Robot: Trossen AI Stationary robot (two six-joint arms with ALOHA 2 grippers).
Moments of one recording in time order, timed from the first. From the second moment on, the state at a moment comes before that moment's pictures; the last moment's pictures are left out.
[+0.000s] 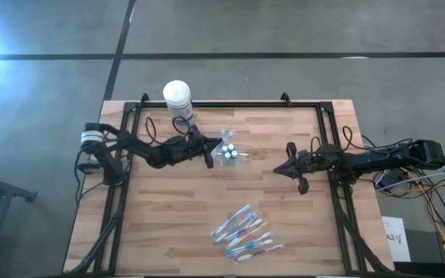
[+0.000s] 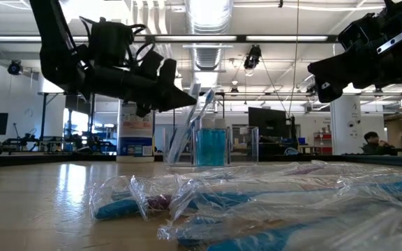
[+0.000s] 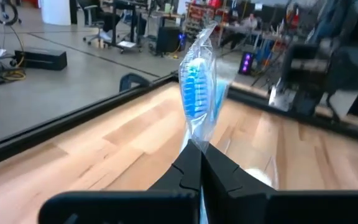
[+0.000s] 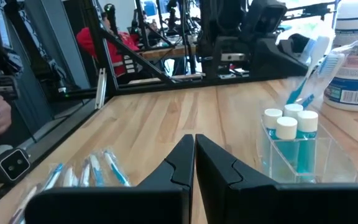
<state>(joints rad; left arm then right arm) 0.18 1.69 0.52 1.12 -0.26 -0.21 -0.11 0.84 0.01 0.79 -0.26 0.16</state>
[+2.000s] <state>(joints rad) -0.24 1.30 0.74 0.22 -0.12 -0.41 -0.11 0.84 0.01 0.77 -0.26 0.17</state>
